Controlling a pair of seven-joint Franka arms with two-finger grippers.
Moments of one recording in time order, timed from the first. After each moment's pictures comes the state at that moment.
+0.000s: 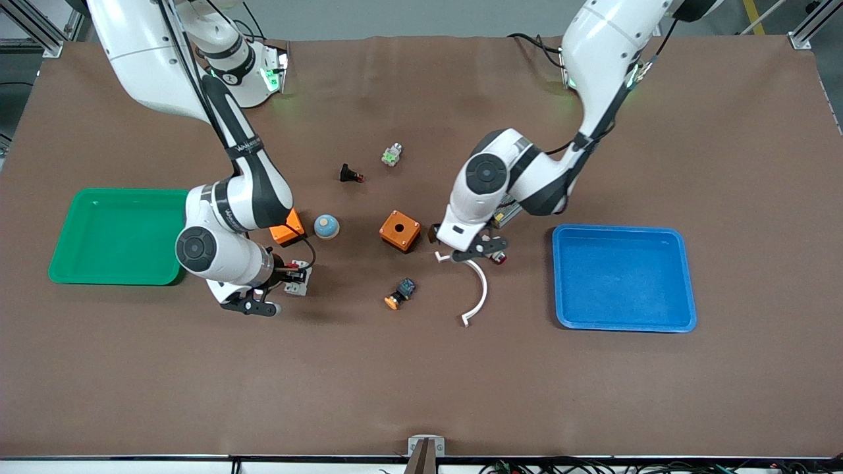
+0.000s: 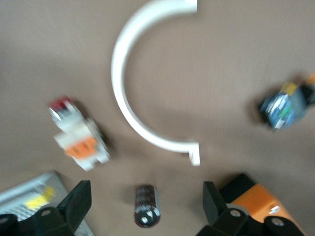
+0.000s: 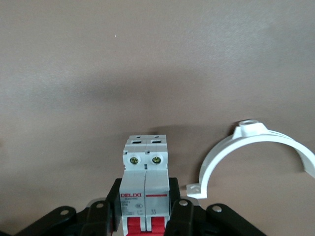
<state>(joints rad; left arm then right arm) -0.42 0.56 -0.27 -1.70 0.08 2.30 -1.02 0.31 0.59 -0.02 -1.72 0.21 2.23 0.33</state>
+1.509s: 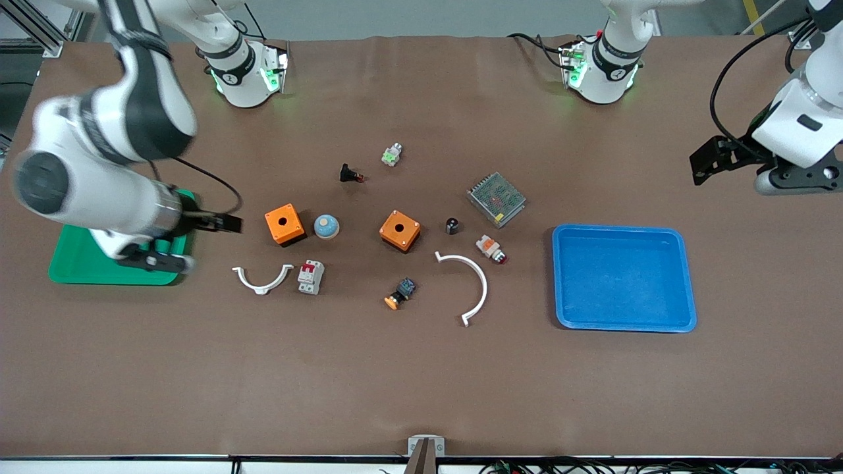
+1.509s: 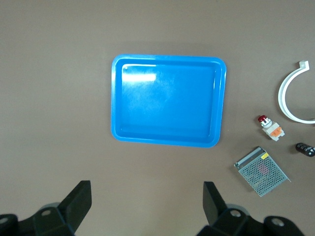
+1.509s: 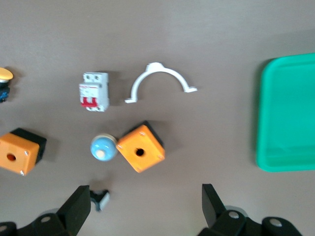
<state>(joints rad) 0.00 0.00 -0.14 -1.56 0.08 1.55 -0.15 0.17 0.18 -0.06 -1.67 0.12 1.64 0.20</state>
